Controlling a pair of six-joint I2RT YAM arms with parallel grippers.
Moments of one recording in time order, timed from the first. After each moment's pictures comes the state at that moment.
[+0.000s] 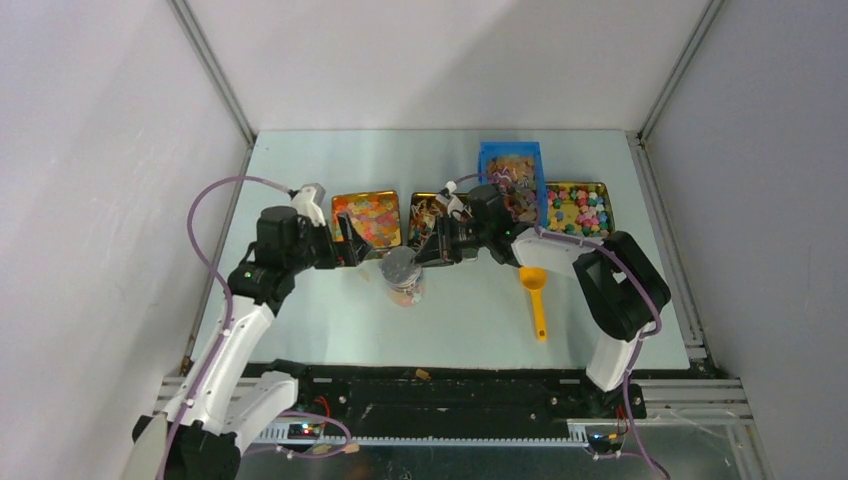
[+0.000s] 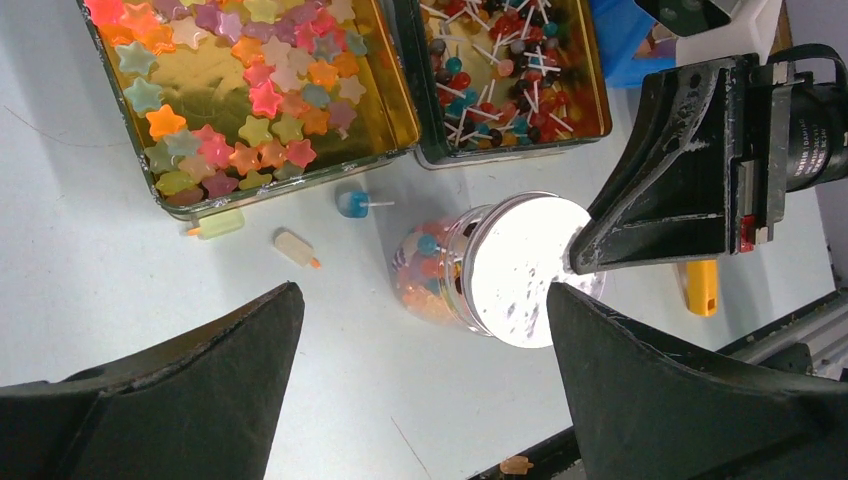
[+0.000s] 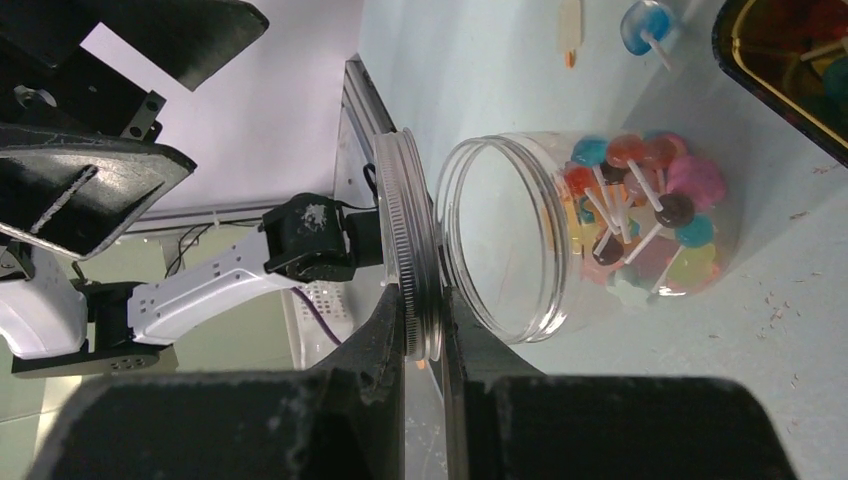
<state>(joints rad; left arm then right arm) -0.19 0.88 0.80 -0.48 0.28 -0.33 0.62 1.79 1.03 0.23 -0.85 0.91</state>
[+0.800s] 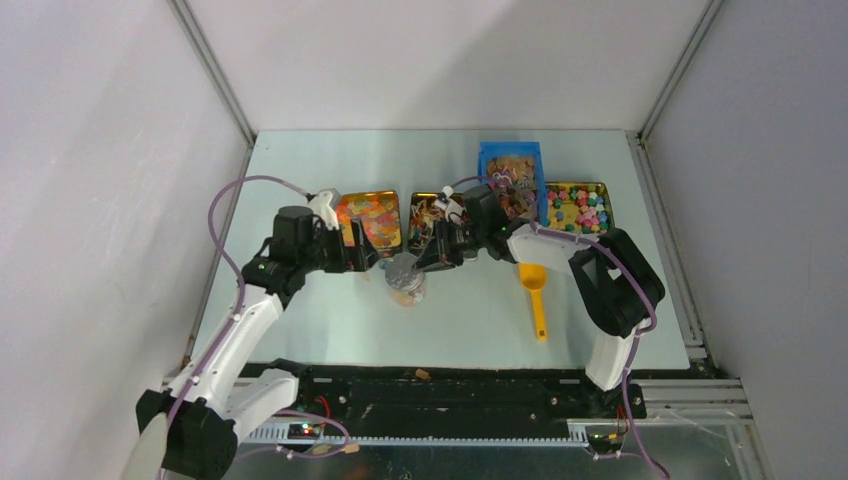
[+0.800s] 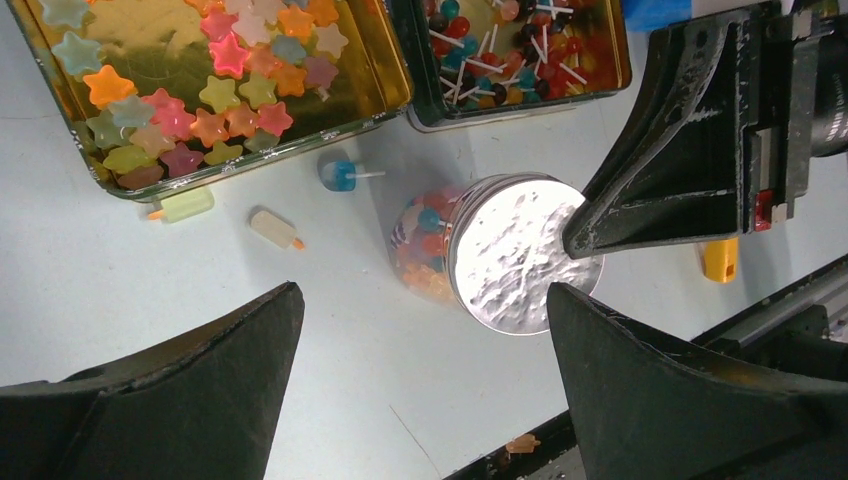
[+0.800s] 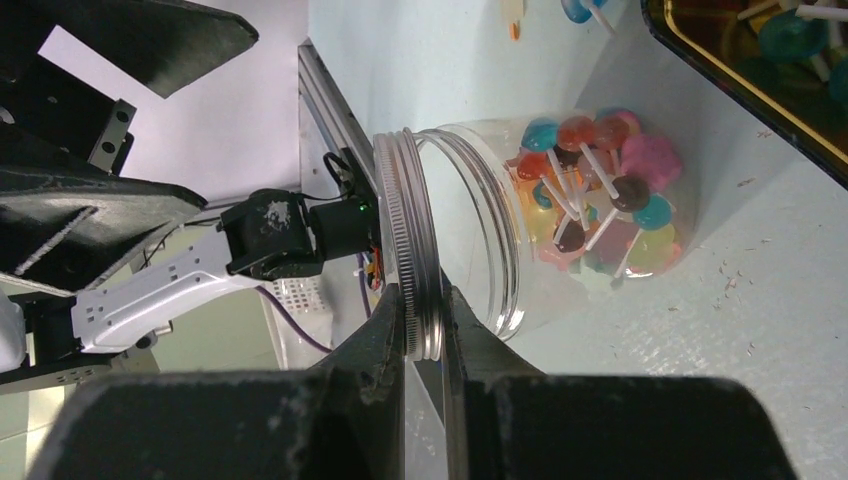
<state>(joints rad) -0.24 0.96 0.77 -0.46 0.29 -0.32 0.62 1.83 1.08 0.07 -0.82 0.83</state>
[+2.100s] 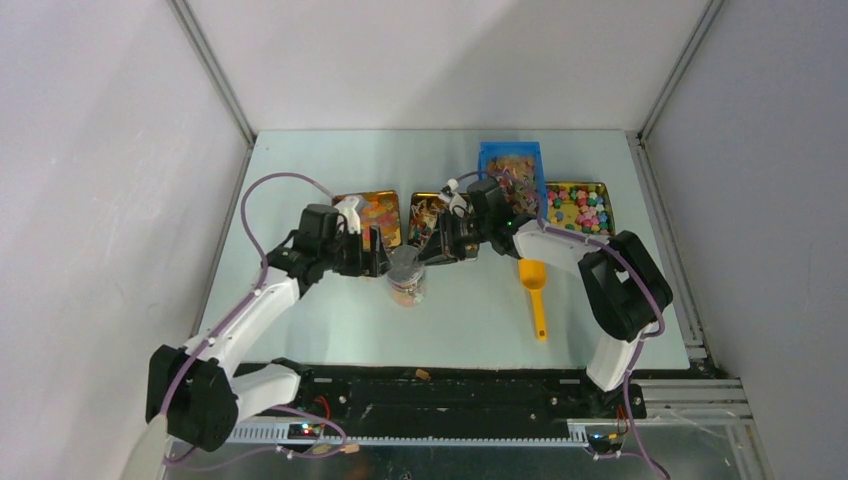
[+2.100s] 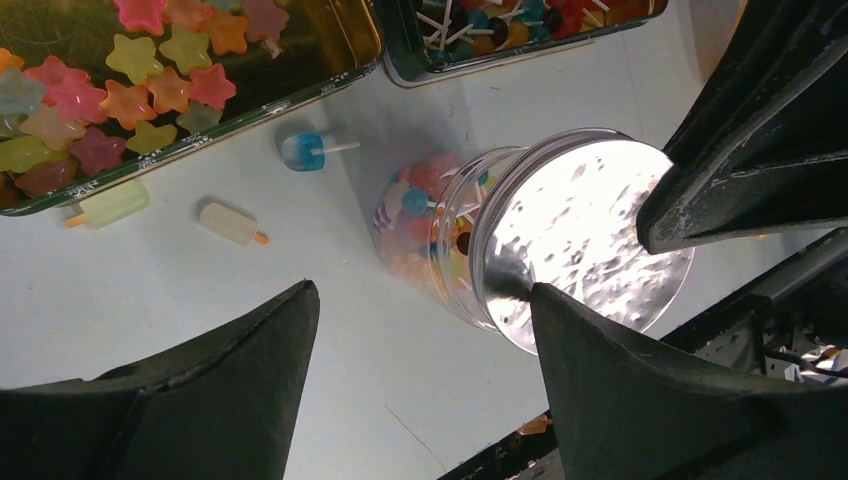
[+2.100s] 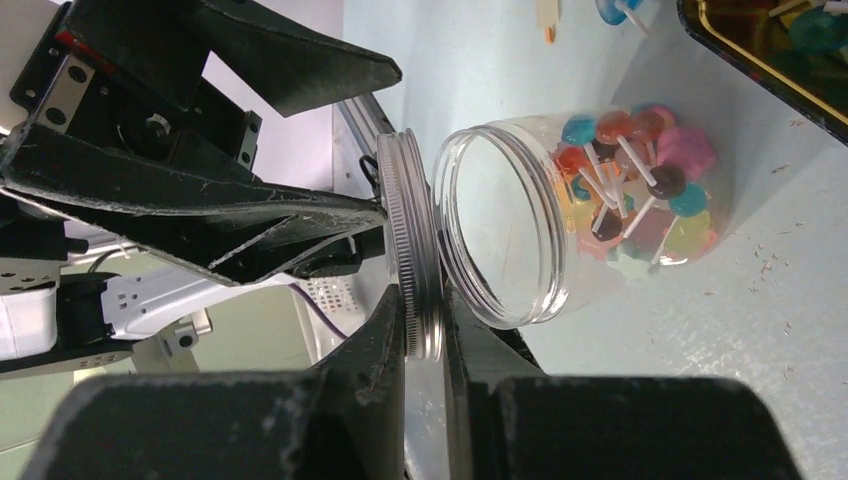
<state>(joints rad) -0.34 1.13 0.77 -0.43 0.29 -0.29 0.61 1.79 1.11 0.04 -0.85 0.88</state>
